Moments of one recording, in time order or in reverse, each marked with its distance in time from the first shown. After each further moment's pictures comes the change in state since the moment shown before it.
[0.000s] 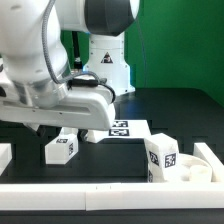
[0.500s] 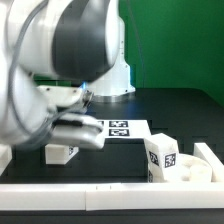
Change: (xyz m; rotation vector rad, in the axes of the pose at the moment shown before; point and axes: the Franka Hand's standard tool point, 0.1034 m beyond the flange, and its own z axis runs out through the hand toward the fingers) arm 0.002 0.014 0.019 0.008 -0.427 0.038
